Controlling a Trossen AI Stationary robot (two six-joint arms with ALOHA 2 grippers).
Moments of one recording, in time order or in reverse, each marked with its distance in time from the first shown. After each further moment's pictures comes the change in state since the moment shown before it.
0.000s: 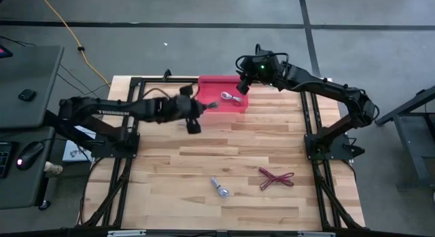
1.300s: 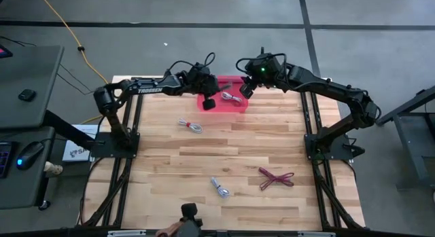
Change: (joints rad) left arm 0.409 0.454 0.223 0.135 0.451 0.101; right arm 0.000 -0.022 0.000 -0.172 -0.027 0.187
